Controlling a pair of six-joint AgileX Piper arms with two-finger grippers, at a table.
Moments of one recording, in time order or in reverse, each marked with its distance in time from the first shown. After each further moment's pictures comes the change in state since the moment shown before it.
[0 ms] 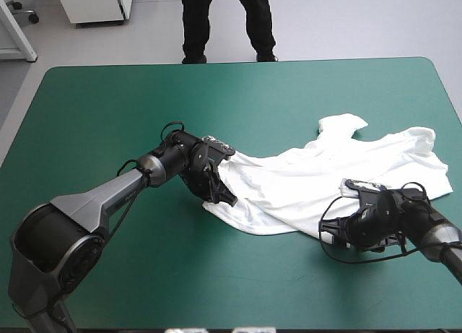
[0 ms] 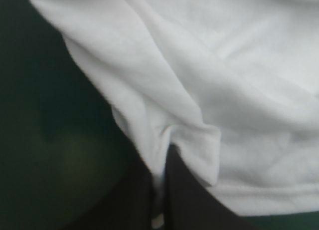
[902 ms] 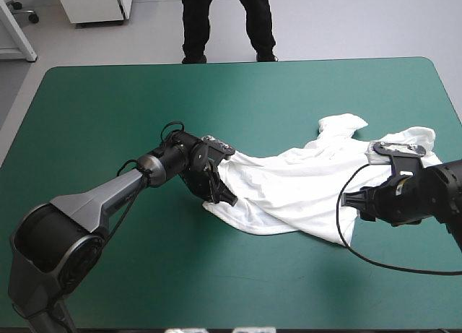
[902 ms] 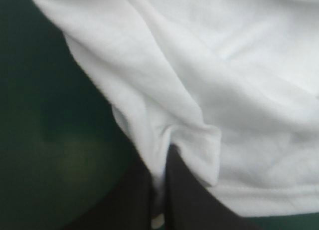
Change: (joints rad) left arm 0.000 0.000 0.001 0.000 -0.005 -0.009; right arm 0.000 -0.215 -0.389 -0.152 0.420 0.050
